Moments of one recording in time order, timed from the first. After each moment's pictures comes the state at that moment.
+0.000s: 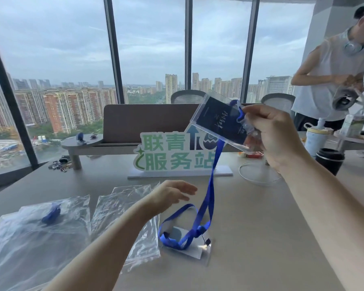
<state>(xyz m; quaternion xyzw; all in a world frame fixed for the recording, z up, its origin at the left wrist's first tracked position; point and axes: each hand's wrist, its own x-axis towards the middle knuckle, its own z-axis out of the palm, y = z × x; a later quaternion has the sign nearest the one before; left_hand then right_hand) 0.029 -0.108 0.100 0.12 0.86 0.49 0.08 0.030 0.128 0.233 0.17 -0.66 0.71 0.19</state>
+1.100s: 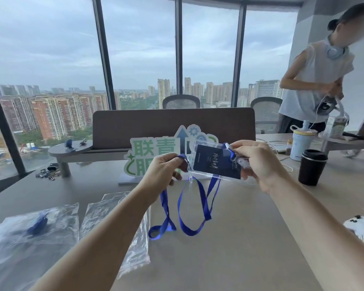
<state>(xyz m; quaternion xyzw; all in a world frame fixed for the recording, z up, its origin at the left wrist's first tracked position) 0.032 -0.074 0.160 0.09 0.76 0.63 -0.11 0.029 0.149 0.191 0.09 -0.72 0.68 0.10</state>
